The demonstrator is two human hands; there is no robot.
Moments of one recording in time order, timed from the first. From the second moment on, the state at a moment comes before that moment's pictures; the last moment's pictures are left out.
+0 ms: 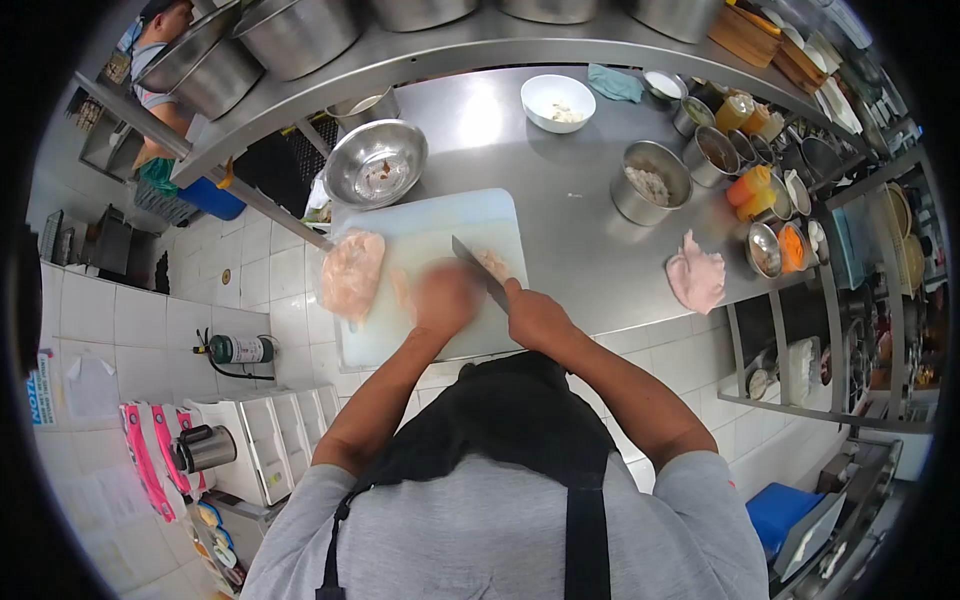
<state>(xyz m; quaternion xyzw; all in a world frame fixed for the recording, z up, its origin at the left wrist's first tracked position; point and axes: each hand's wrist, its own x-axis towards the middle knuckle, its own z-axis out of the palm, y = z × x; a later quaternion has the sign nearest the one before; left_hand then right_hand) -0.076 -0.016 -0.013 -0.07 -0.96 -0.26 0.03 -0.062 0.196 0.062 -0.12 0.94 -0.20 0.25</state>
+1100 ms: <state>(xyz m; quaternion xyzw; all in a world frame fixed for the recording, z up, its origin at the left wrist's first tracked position) -0.063 -0.046 0.012 -0.18 -0.96 -0.18 -0.10 -0.028 0.174 0.059 -0.16 0.95 -0.18 0.21</state>
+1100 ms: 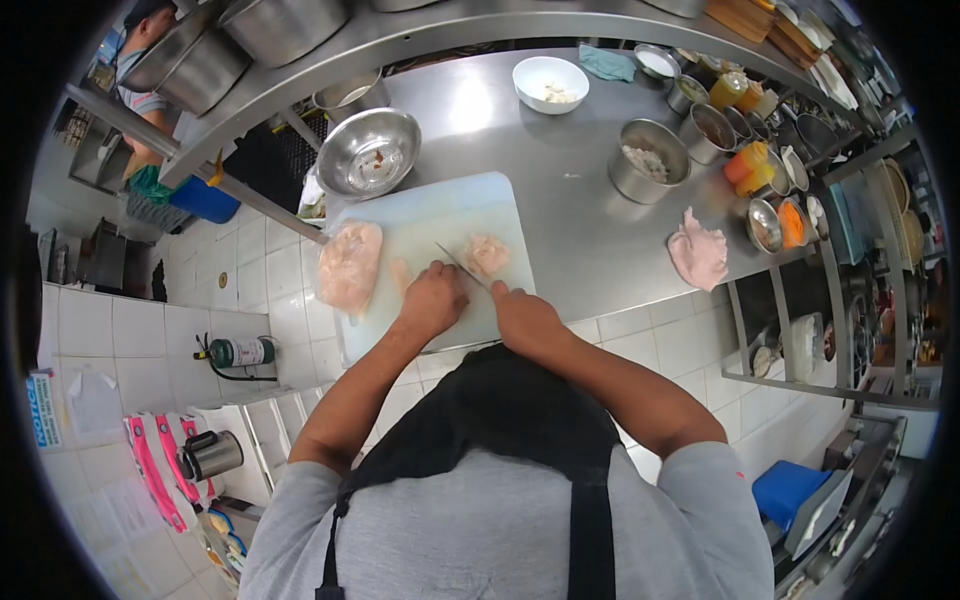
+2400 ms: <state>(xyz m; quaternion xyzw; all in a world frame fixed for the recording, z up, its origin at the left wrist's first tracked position) -0.082 -0.038 -0.013 -0.14 -0.96 -0.23 0.04 -0.027 0.183 0.091 -0.15 0.93 -0.19 0.26</state>
